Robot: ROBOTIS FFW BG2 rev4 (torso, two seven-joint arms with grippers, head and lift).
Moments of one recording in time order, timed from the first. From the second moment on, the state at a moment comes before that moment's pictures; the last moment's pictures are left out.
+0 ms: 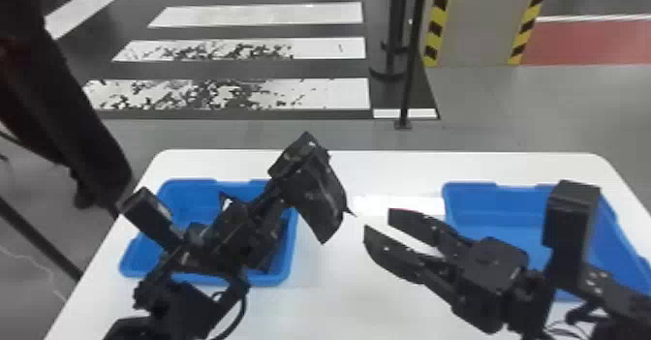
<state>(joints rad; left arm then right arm) 0.26 0.22 -0.10 -1.89 0.82 0.04 -0.66 0.40 -0.12 0.09 -2.41 -0.16 0.75 0.65</state>
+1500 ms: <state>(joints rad) 0.24 0.23 0.33 -1.64 0.35 -0.01 -0.74 0.60 -0.01 -0.29 -2.38 -0.19 0.48 0.53</state>
